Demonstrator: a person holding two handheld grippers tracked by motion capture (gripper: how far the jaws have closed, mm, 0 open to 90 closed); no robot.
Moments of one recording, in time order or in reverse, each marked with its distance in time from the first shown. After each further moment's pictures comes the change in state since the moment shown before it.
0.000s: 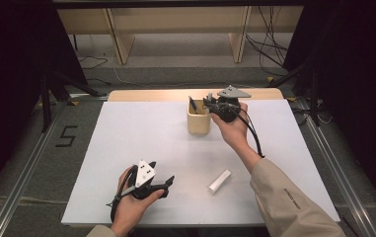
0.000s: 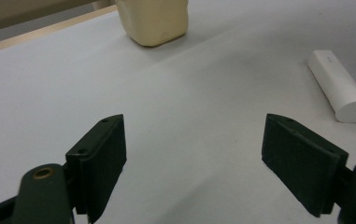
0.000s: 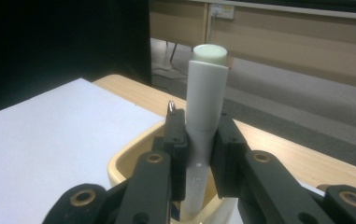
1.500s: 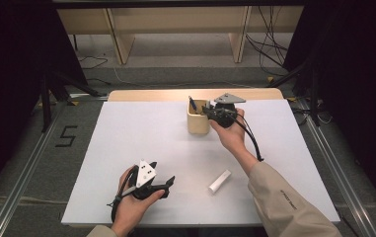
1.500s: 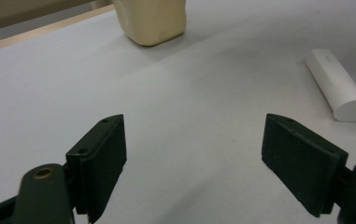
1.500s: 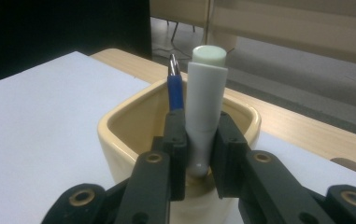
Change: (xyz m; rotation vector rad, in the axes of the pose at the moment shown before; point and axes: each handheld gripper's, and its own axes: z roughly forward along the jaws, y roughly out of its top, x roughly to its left) left arm -0.002 0.000 0.001 0.002 -0.005 0.004; right arm 0.001 -0.023 0.013 0.075 0.004 0.002
